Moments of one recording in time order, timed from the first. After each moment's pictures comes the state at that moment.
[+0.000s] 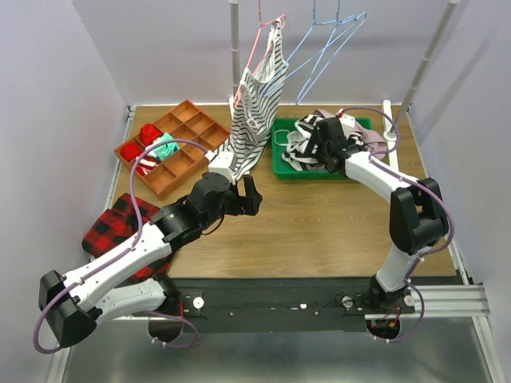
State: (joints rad) left arm -0.84 0.99 0.87 -0.35 -0.24 -0.57; right arm 0.40 1.76 1.27 -0.25 0.42 0.59
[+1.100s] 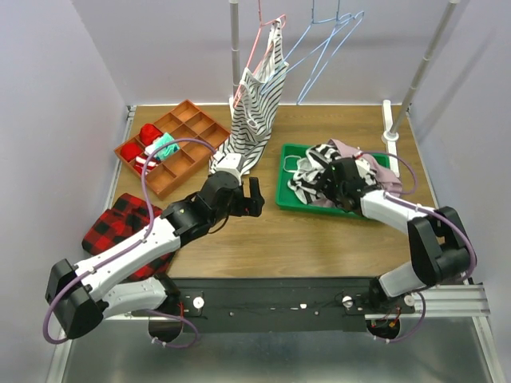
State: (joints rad) left arm -0.84 1.06 0.88 -0.36 -0.24 -0.57; right arm 0.36 1.53 0.78 -0.08 0.28 0.80
